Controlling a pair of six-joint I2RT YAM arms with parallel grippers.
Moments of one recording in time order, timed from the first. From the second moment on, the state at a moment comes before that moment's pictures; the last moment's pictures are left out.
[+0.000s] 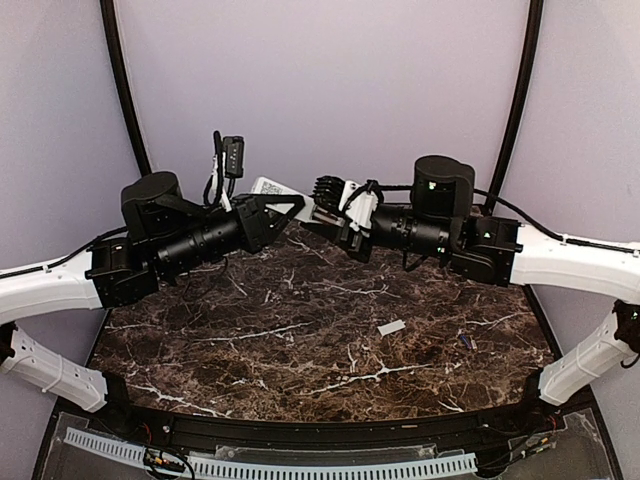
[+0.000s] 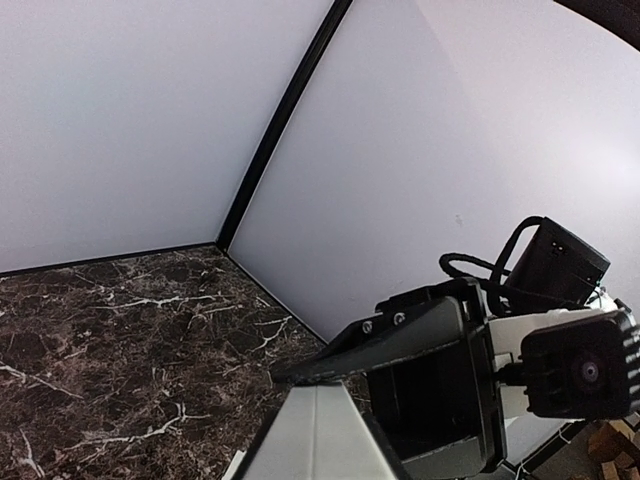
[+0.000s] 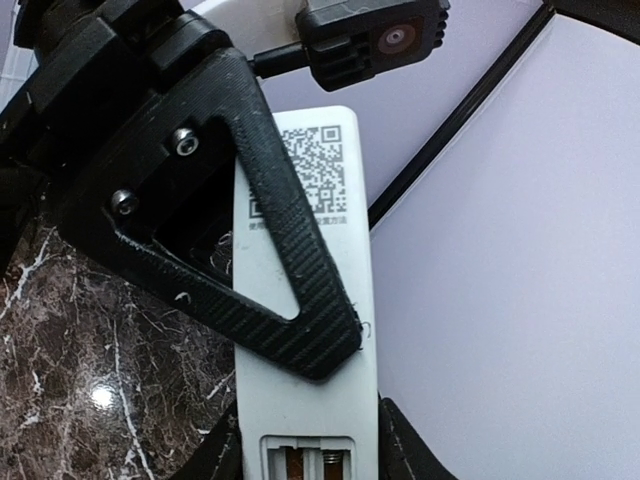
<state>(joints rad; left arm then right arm) -1.05 1.18 1.03 0.18 -0.09 -0.48 1.06 1.39 1.20 0.11 -0.12 -0.65</state>
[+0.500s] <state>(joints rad) -1.05 1.18 1.03 0.19 -0.07 -0.50 1.06 1.38 1.20 0.07 -0.10 -0.64</state>
